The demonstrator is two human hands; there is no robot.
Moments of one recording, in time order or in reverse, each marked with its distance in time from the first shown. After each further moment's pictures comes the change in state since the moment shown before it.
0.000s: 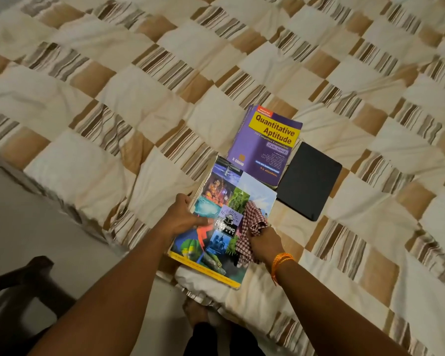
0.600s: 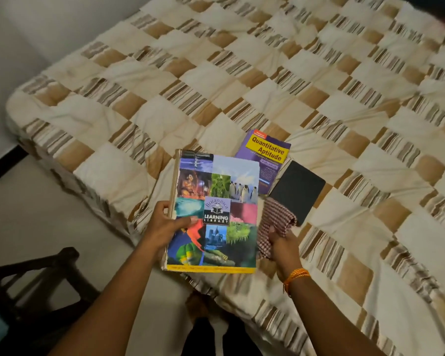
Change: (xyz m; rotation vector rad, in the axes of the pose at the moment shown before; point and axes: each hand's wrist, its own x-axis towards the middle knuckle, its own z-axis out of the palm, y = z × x) left_hand -0.149 0.026 -0.024 -0.649 0.264 0.073; right_hand -0.087 0.010 -0.075 0.622 0.149 -0.067
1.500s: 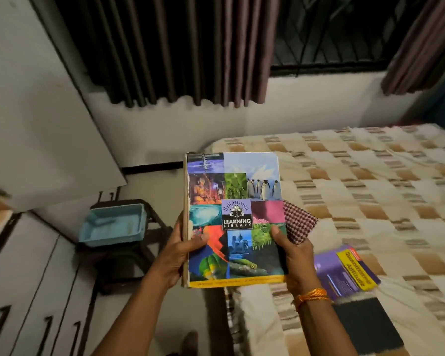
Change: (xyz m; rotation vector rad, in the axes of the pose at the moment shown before) left_hand -0.340 0.064 -0.076 -0.752 0.337 0.438; right_hand -0.228 -0.170 0.046 0.093 -0.988 -0.456
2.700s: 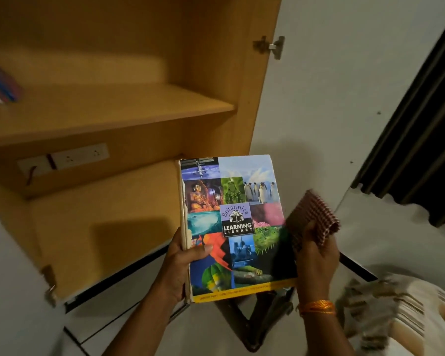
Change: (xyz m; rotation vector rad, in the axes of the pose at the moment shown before) left_hand -0.267 0.103 -0.208 -0.207 0.952 0.721; right_hand -0.121 0.021 0.397 -0.223 -0.573 -0.337
